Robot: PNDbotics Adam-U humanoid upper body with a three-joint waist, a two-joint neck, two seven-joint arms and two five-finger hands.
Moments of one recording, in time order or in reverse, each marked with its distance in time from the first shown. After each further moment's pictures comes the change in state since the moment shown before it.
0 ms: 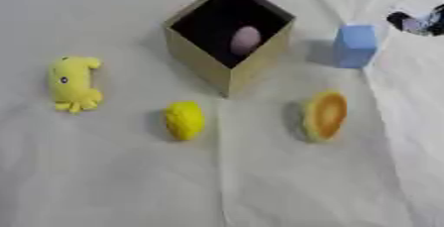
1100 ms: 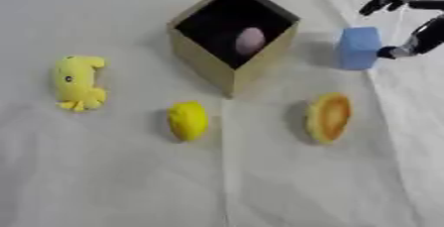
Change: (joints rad) left arm -0.001 0.000 -0.001 0.000 0.004 0.004 -0.005; right arm -0.107 0.108 0.065 0.188 0.078 0.007 0.062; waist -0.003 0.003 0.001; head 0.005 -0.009
